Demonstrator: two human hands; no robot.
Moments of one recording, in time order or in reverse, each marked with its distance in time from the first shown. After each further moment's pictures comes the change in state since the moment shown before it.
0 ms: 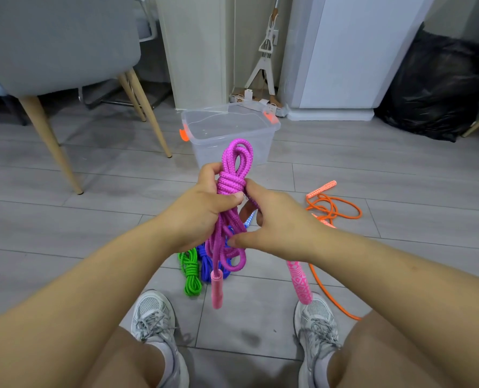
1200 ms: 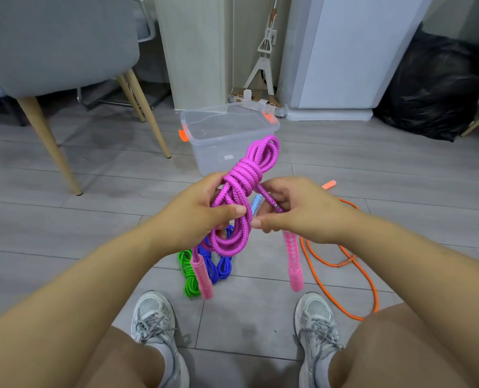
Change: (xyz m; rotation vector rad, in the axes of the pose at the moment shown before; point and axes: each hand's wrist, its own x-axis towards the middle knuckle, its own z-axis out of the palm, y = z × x) left_hand -0.014 0.009 -0.009 0.369 -0.100 0.141; right_hand 0.001 0.025 -0.028 0.251 -0.077 0.022
